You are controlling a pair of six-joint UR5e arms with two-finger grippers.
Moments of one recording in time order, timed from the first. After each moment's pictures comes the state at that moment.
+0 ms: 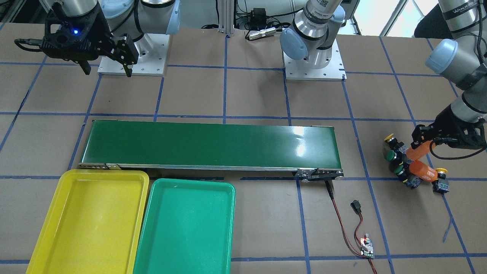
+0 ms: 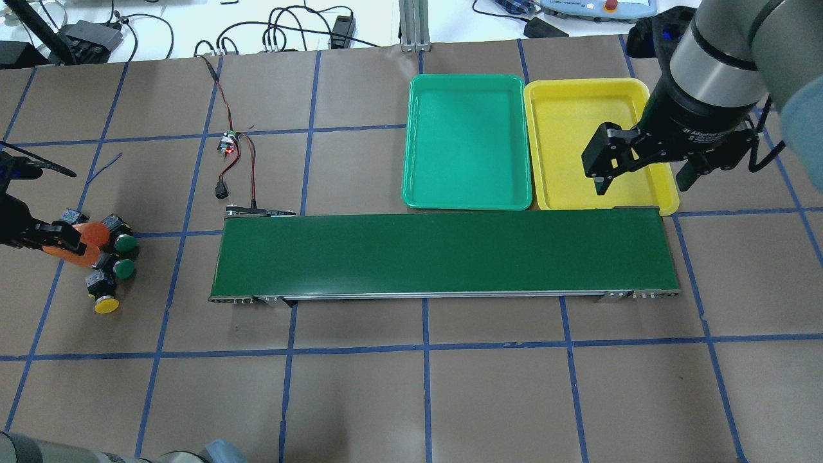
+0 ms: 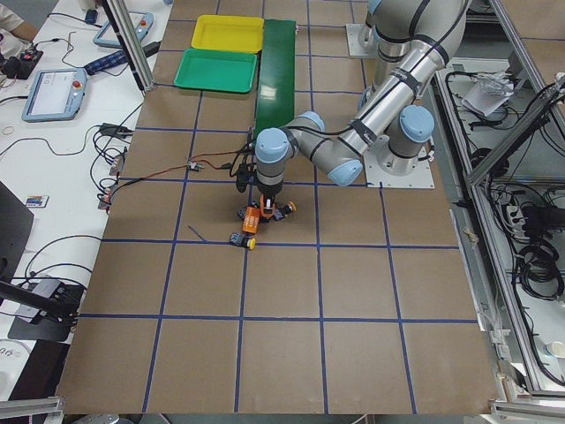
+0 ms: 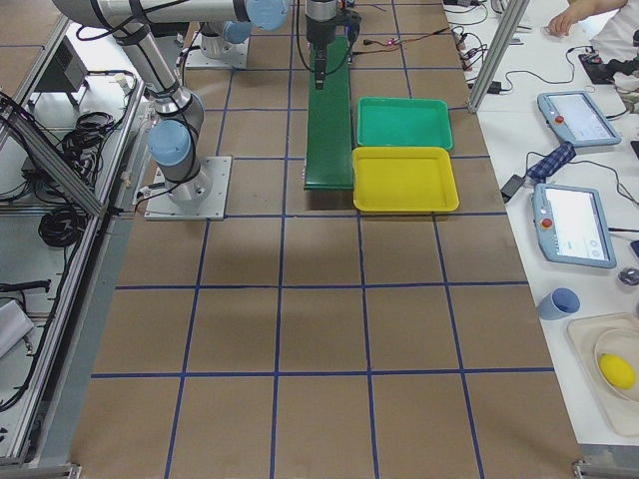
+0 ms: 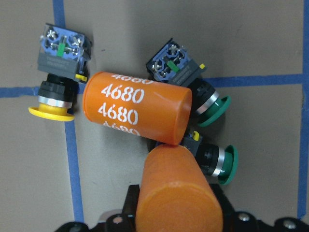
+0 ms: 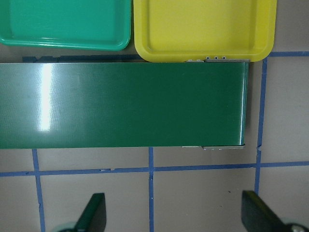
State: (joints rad) left arm -0.85 -1.78 -1.93 -0.97 1.53 0.79; right arm 1.55 -1.72 1.68 -1.53 -1.60 -0.01
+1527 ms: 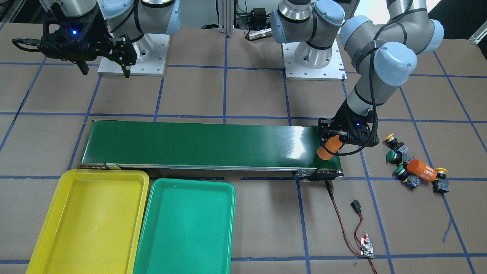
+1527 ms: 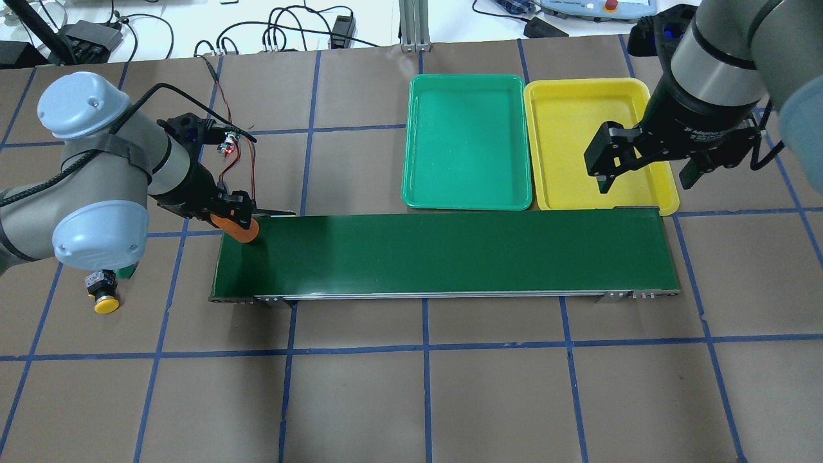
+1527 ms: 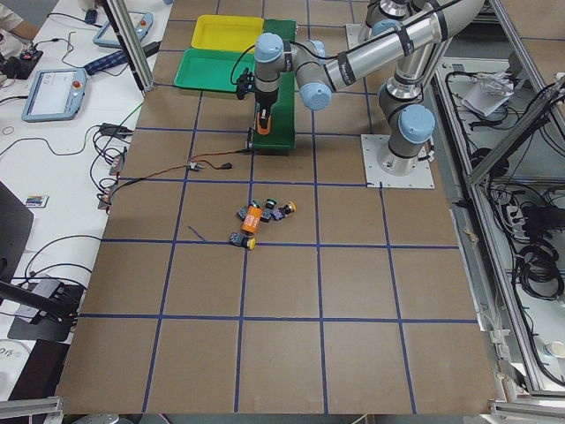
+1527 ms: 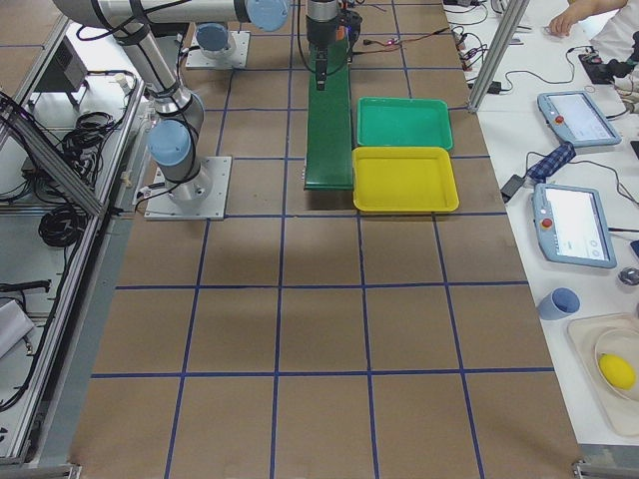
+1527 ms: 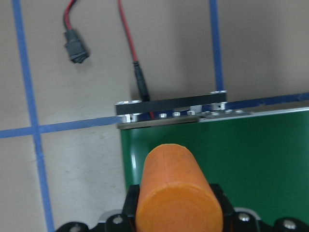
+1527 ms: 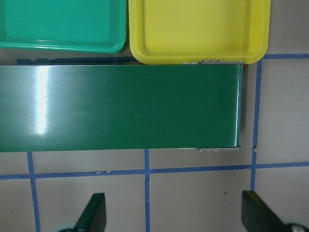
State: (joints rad) left arm -1.40 -1.64 -2.01 -1.03 1.48 0.30; right arm 1.55 -1.72 1.68 -1.53 -1.62 -0.01
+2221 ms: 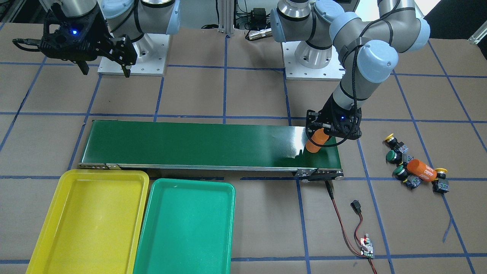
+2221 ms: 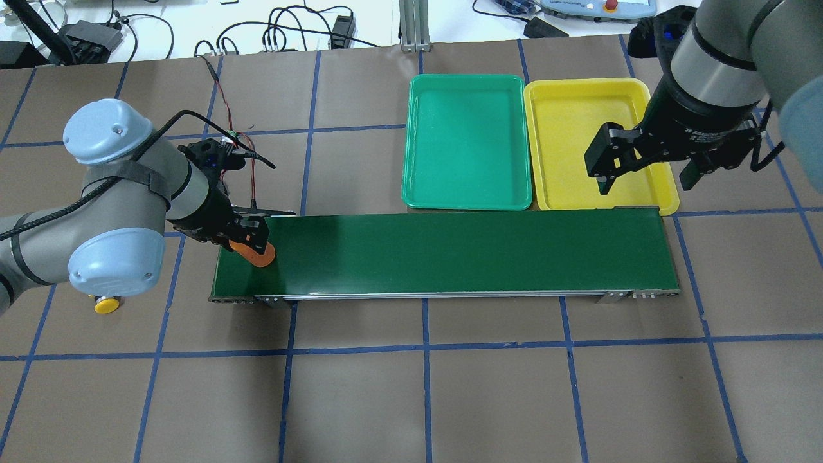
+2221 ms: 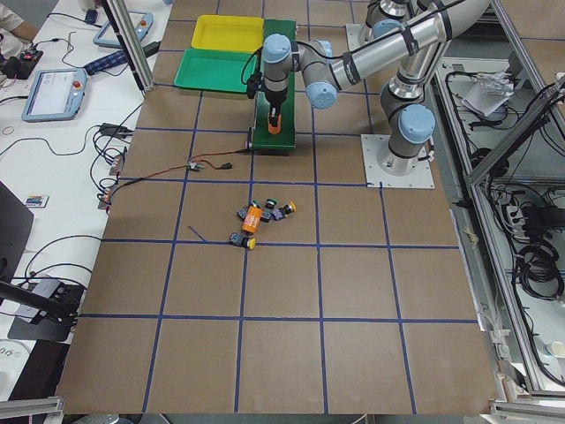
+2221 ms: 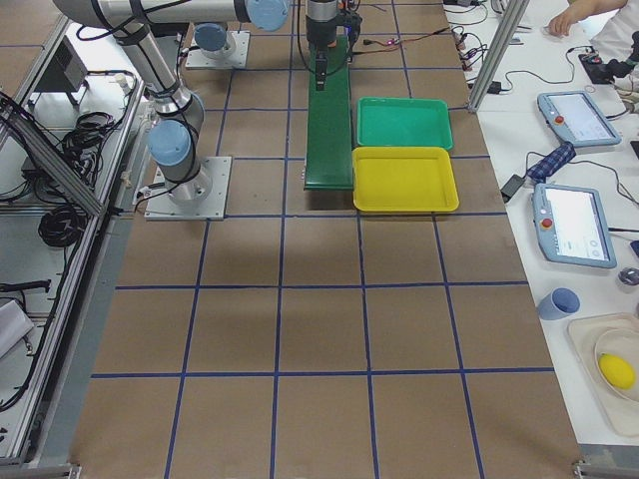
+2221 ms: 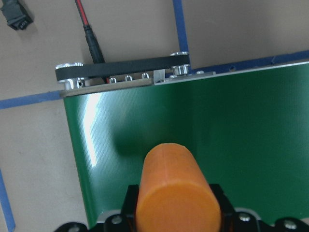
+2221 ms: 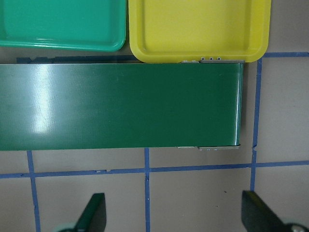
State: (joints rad) left arm -1.43 -1.59 -2.08 -1.06 1.49 0.30; right arm 1.55 -1.72 1.68 -1.53 -1.62 -0.01
